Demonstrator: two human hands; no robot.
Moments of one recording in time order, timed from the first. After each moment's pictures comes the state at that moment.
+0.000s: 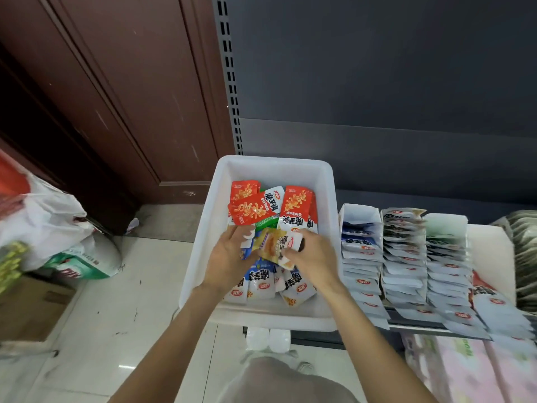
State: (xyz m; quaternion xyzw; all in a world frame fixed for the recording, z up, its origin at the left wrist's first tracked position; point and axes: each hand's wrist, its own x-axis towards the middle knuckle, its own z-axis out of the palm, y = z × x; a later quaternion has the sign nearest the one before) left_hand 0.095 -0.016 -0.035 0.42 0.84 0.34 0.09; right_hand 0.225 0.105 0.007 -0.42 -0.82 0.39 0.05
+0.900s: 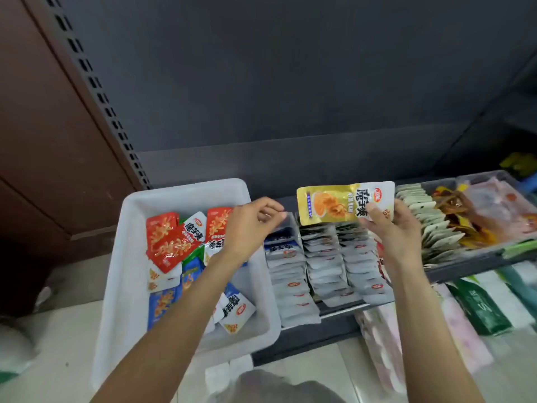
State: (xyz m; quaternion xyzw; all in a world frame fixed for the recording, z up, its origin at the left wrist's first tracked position) left_hand 0.174 0.143 0.045 0.52 0.68 0.46 0.22; right_hand 0.402 0.218 0.074 -0.47 -0.49 0.53 0.51
